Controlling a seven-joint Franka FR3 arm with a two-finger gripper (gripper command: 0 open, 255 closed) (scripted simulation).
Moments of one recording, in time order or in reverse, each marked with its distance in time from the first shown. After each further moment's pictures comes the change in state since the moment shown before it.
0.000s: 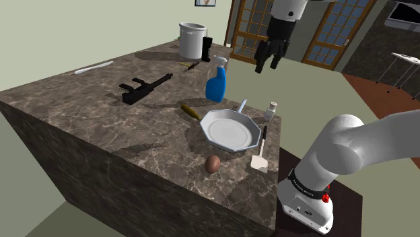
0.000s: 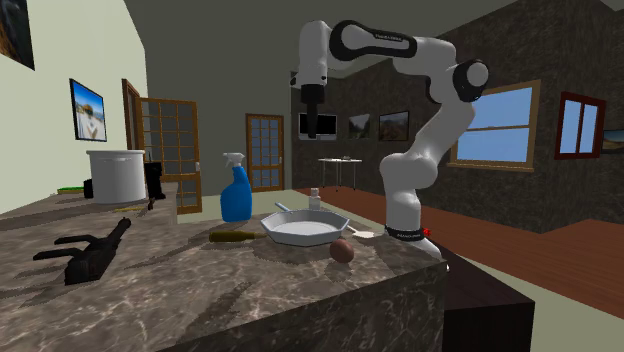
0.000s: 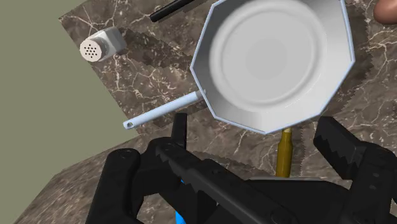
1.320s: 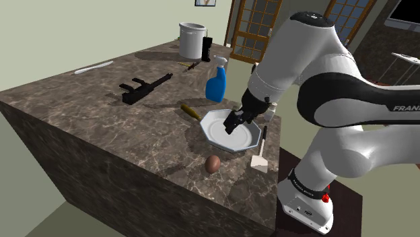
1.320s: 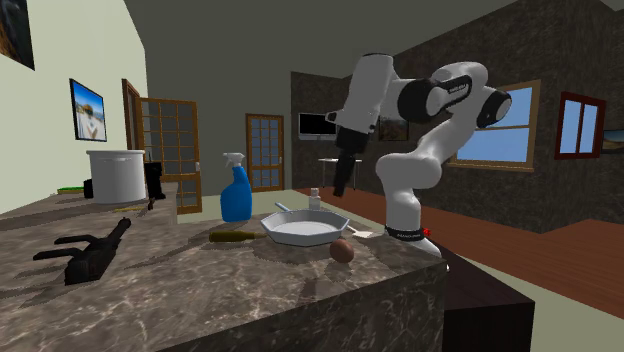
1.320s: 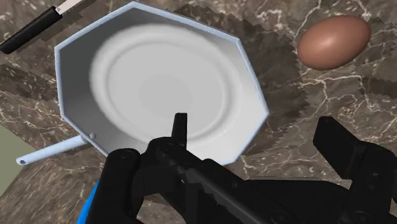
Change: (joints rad) arm 0.191 -0.240 0.498 -0.489 0.244 0.464 0.457
